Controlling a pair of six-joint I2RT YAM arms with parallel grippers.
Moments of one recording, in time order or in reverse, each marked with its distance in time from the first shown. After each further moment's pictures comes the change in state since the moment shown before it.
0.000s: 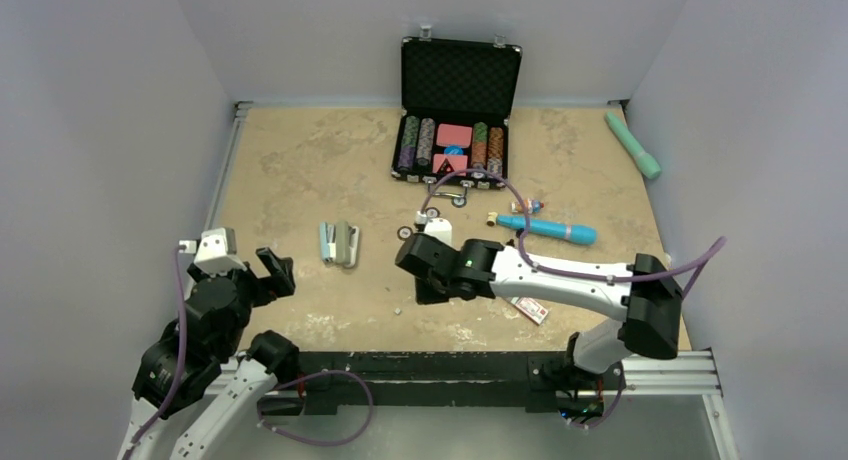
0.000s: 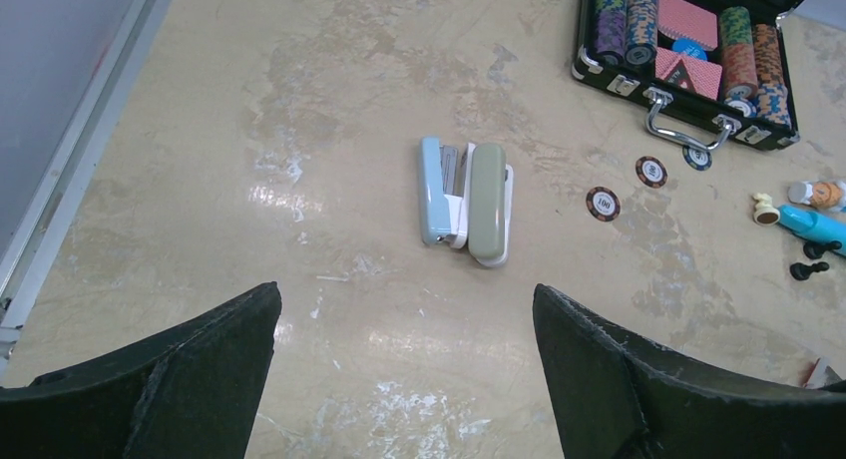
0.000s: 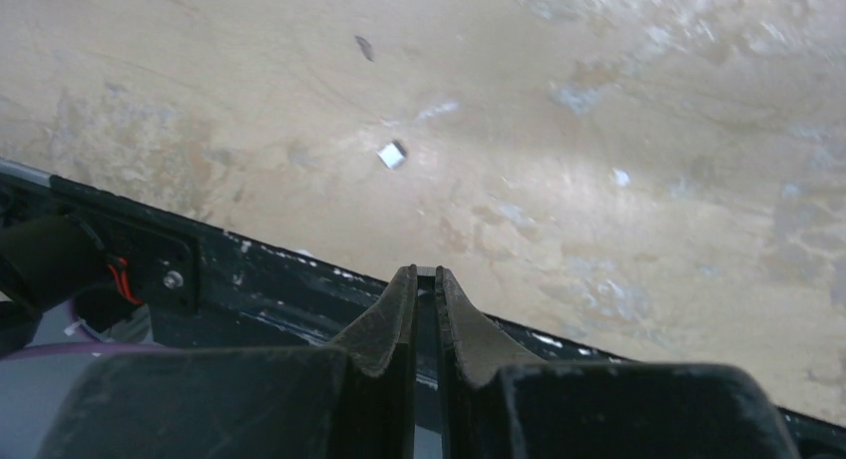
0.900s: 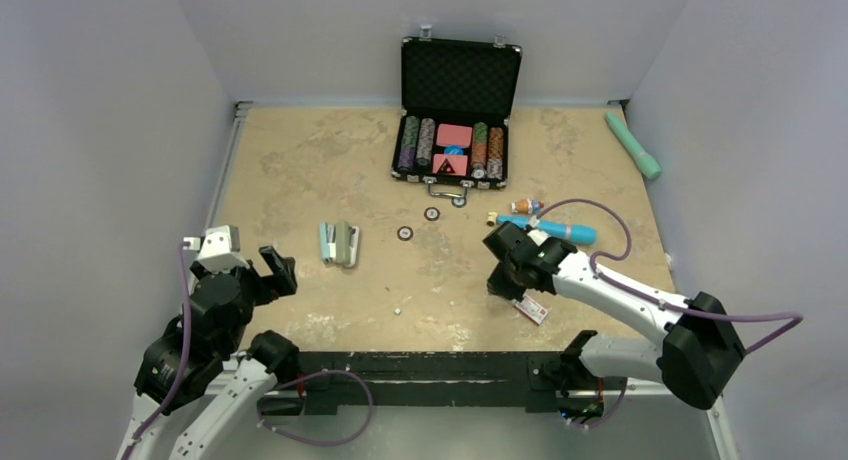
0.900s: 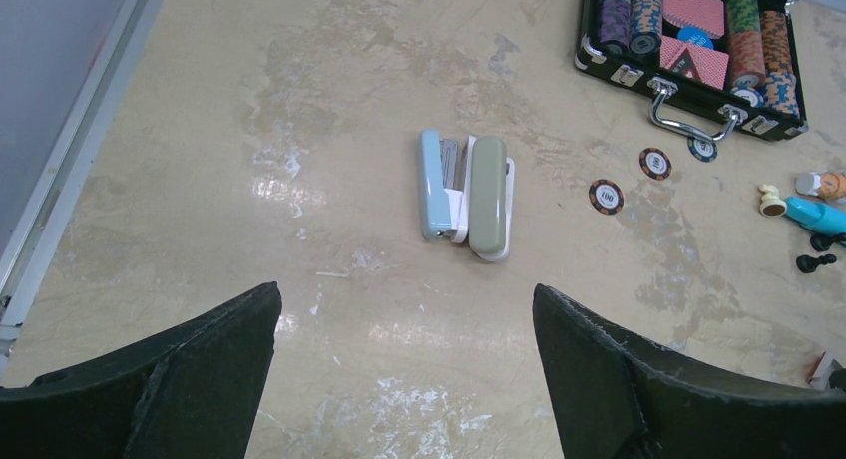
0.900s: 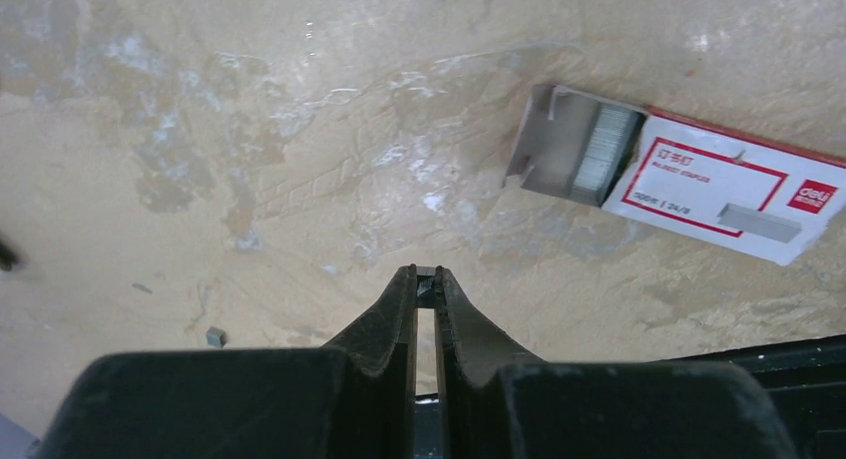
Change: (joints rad) left arm 0.000 0.023 0.000 0.000 0.008 0.000; right arm -0.445 -0.361 -0.491 -0.023 -0.073 0.314
